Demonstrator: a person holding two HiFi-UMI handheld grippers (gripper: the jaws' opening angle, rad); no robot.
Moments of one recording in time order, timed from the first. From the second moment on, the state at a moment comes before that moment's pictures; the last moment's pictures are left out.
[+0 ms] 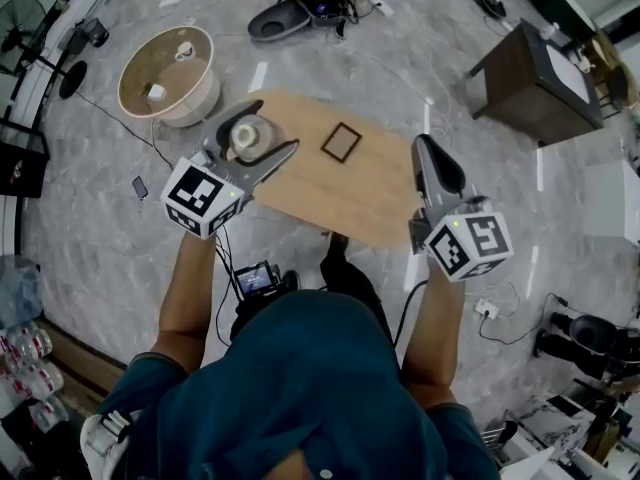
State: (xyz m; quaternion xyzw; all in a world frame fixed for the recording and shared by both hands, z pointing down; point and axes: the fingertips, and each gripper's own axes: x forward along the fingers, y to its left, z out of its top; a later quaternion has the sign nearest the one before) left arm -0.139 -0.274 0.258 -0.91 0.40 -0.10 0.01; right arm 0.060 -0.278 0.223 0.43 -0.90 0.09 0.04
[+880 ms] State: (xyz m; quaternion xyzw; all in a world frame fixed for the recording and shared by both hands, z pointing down) left arm -0.131 -0.372 0.420 -0.89 0.42 -0.15 -0.08; right arm 0.079 -0.342 0.343 0.41 -0.89 0.17 0.11
